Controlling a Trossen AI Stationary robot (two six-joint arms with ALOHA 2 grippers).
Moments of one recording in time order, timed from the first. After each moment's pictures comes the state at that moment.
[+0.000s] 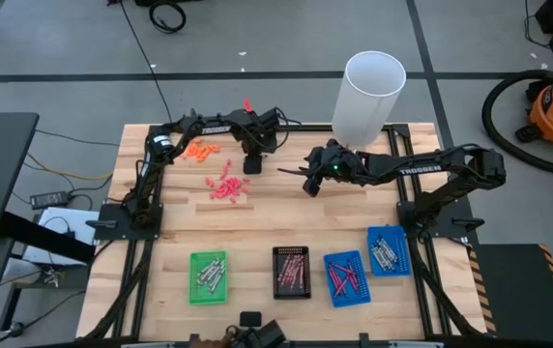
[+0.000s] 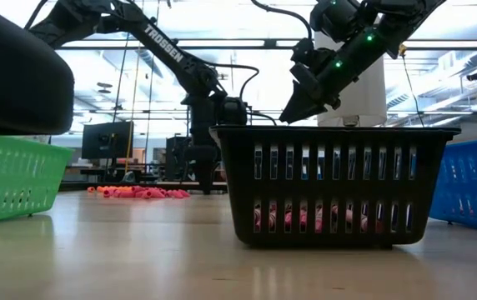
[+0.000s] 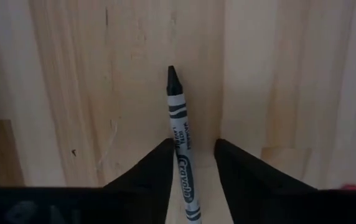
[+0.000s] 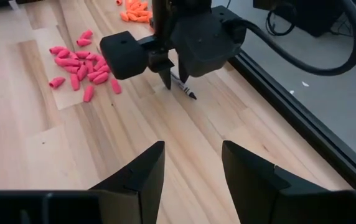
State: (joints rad) left arm 0.58 2.23 1.64 -0.86 -0.01 0.59; right arm -0.22 1.40 0.81 -0.01 0.31 0.11
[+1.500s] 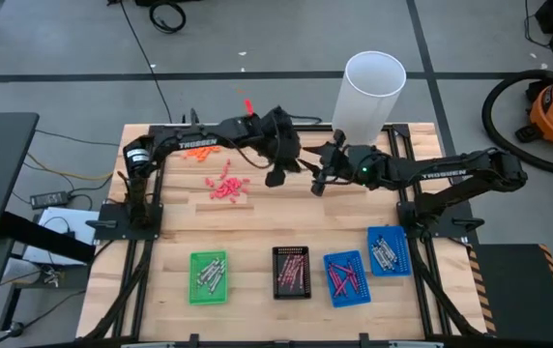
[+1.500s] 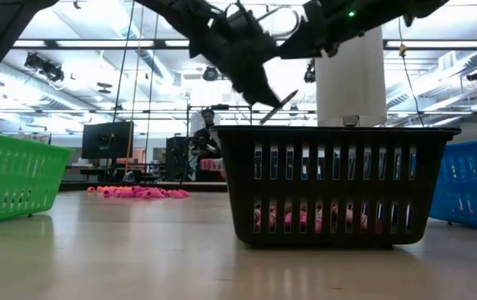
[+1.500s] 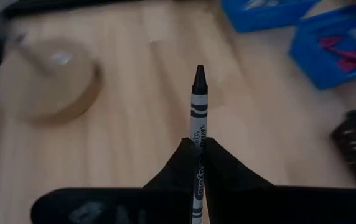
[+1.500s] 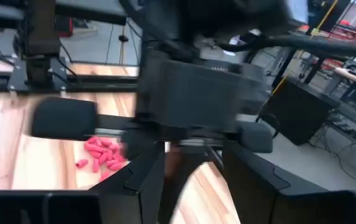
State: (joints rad) left arm 0.38 1.93 1.64 -0.53 0.42 0.45; right arm -0.10 1.22 0.80 0.20 0.39 -0.18
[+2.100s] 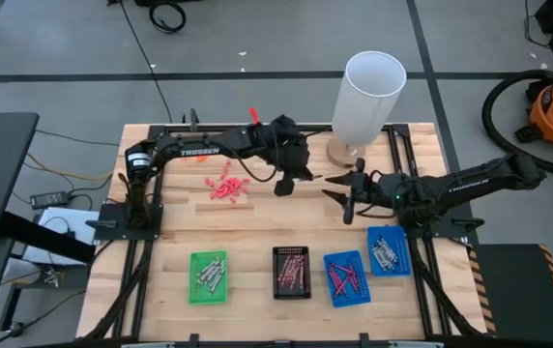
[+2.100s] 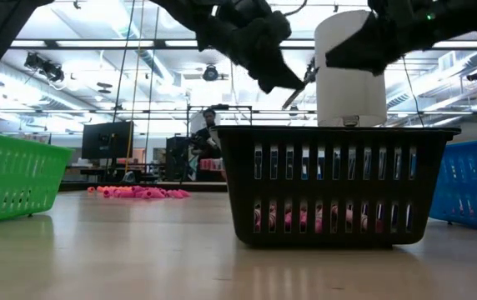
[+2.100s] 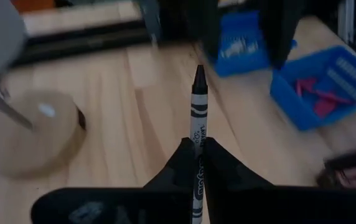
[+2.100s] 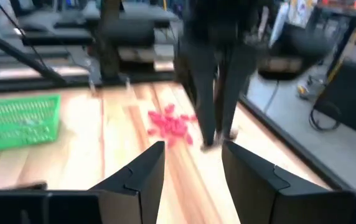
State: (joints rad) left arm 0.29 1.93 1.64 -0.38 0.43 0.37; right arm 0.11 0.88 0.44 0.24 0.42 0.02
